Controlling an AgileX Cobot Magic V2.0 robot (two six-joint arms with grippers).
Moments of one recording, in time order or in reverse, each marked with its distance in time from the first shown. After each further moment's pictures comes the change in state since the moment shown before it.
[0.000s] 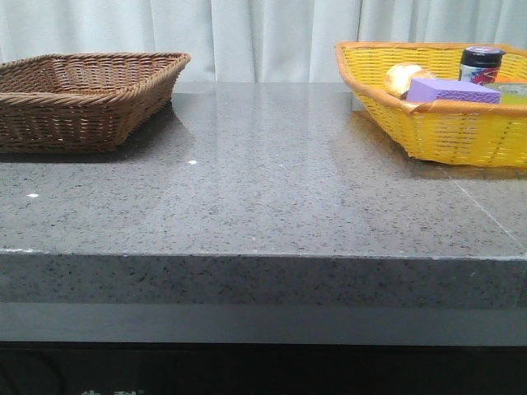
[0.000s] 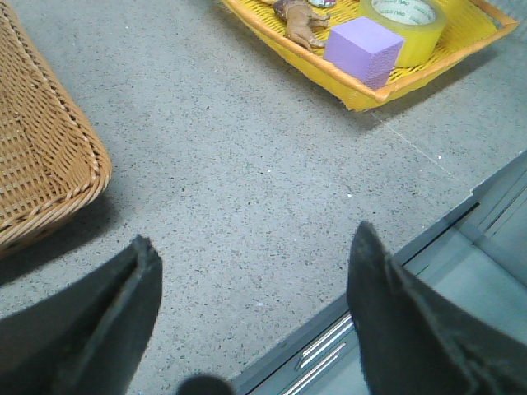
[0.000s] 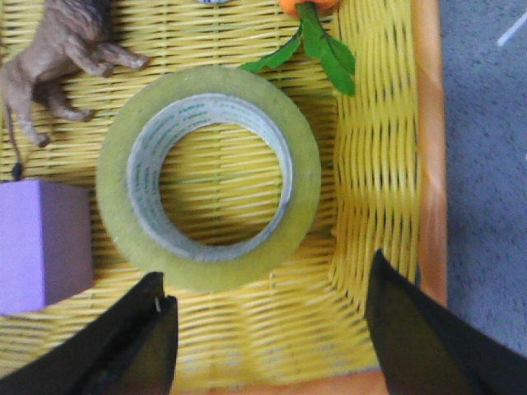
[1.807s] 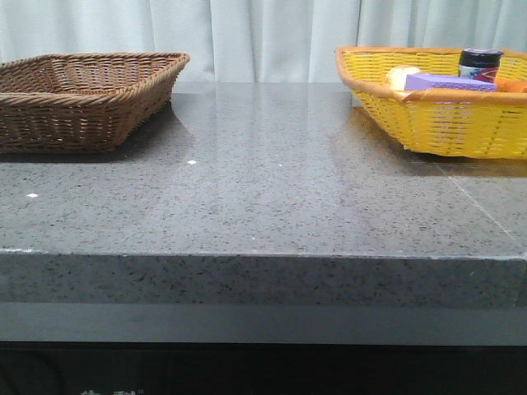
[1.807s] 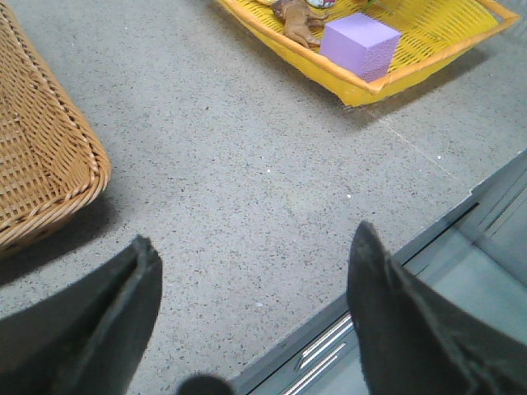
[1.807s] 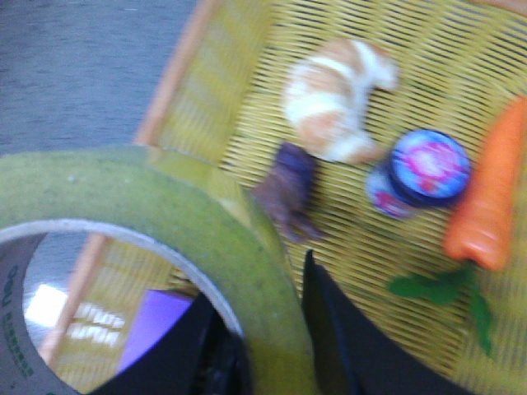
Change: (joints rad) left arm 0.000 0.000 0.000 0.000 0.000 0.002; right arm 0.219 0.192 -0.502 0.100 0.131 -0.177
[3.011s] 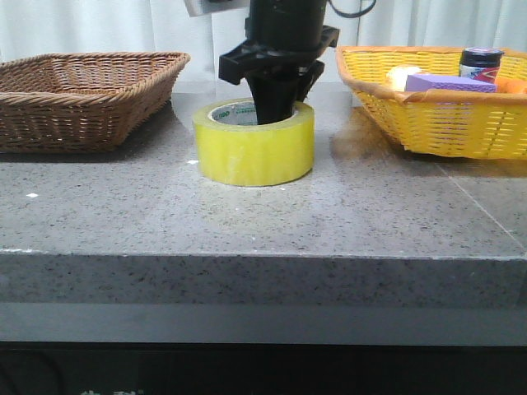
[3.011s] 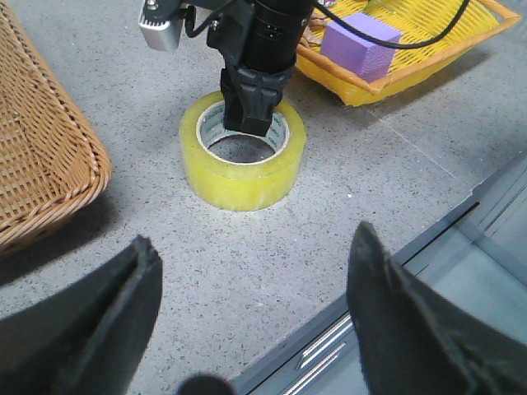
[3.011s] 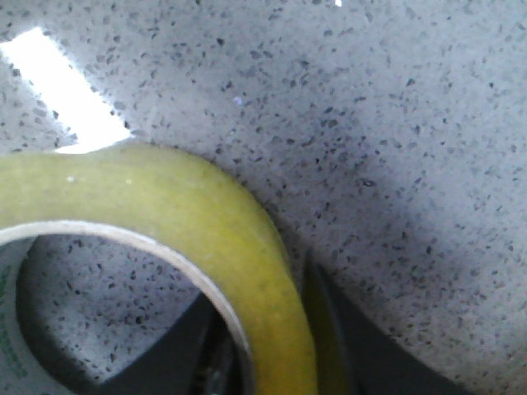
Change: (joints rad) left arm 0.000 0.000 0.000 0.000 0.000 0.000; right arm 0.531 0.347 0.000 -0.245 -0.007 0.000
